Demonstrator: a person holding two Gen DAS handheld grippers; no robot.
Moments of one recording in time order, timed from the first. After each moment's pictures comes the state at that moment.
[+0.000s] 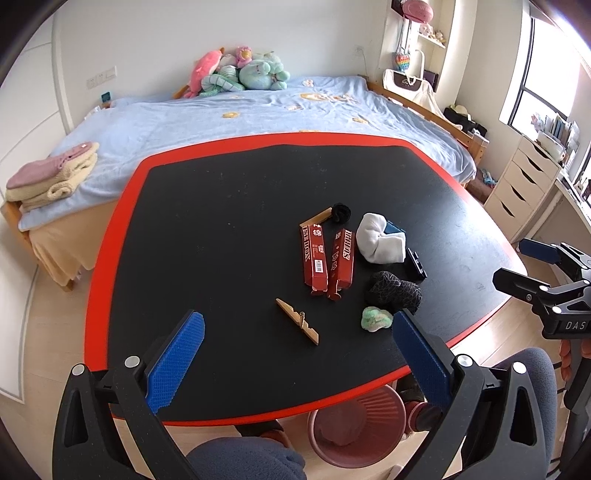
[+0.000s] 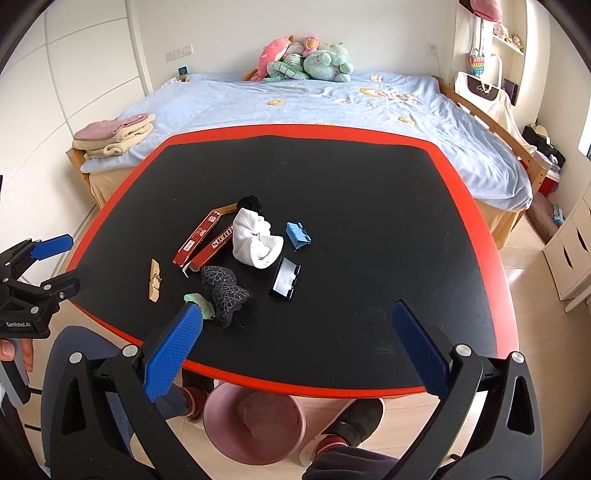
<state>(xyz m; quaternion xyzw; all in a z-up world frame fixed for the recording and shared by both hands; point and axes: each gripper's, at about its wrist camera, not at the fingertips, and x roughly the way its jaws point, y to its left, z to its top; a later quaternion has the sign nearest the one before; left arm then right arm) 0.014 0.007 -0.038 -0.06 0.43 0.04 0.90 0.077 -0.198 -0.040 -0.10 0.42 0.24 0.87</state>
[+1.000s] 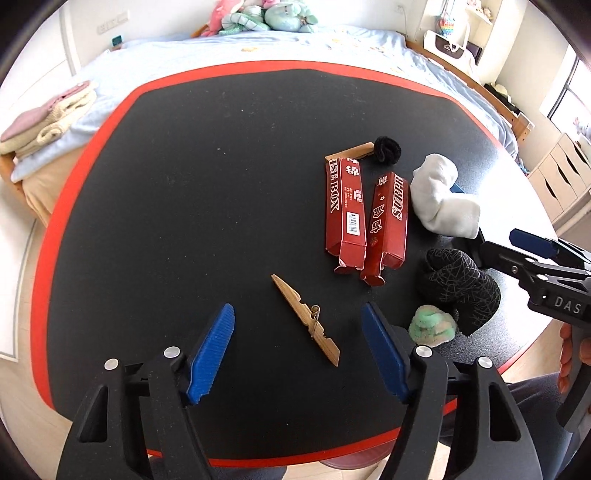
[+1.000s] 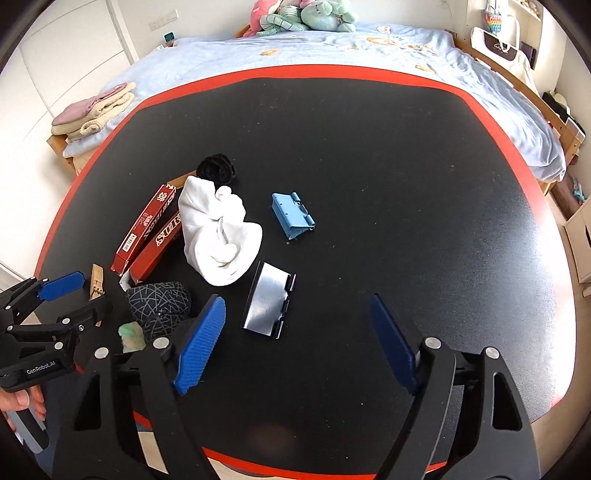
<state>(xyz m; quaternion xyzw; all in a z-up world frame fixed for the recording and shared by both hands) 0.066 0.012 -0.118 -0.10 0.51 0.08 0.85 0.156 -0.162 -0.122 -0.10 0.50 0.25 0.83</state>
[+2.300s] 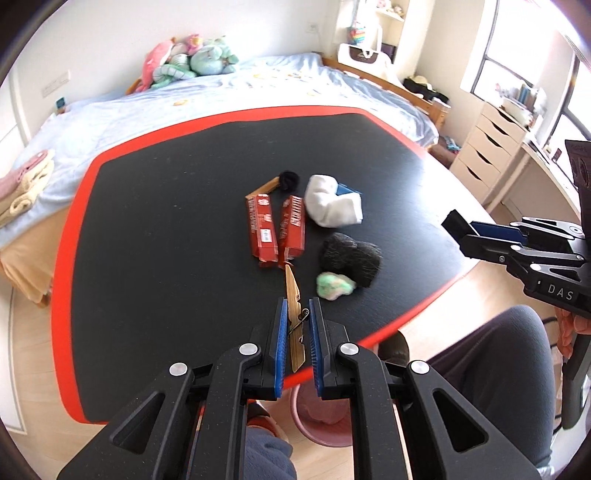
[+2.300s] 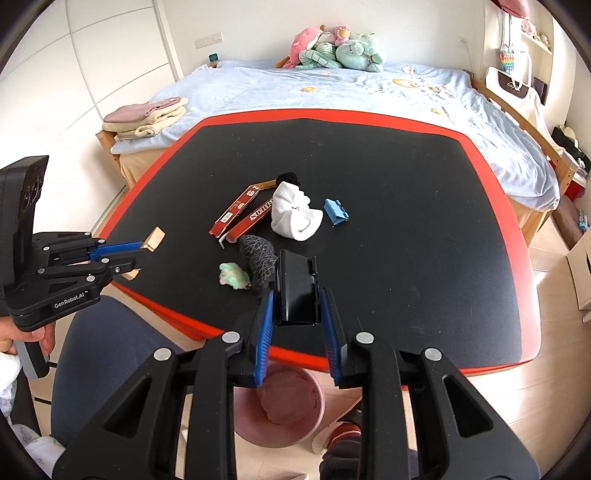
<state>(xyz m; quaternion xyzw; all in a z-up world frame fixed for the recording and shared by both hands) -0.001 -0.012 -0.049 -0.04 0.46 -0.05 0.89 0.050 -0.202 -0.043 -0.11 0.44 0.31 0.84</state>
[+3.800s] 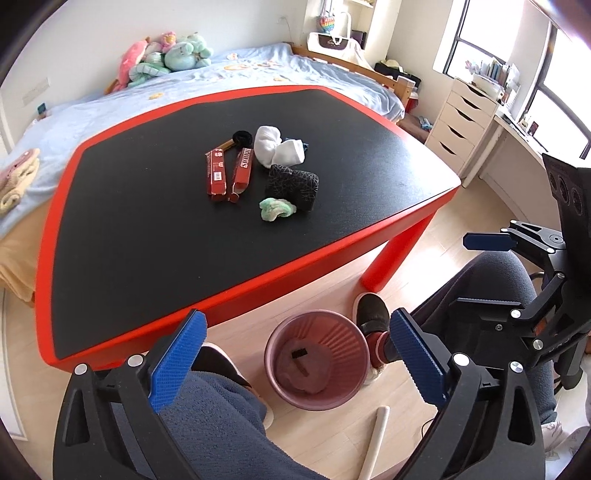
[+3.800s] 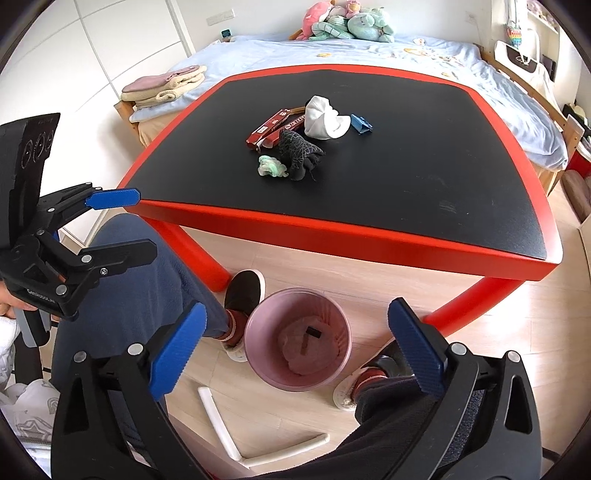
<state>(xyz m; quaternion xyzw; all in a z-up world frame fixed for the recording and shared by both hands) -0.061 -0.049 -0.067 -0.02 0.47 -0.09 0.88 -0.036 -0.227 -0.085 -0.10 0.48 0.32 0.81</state>
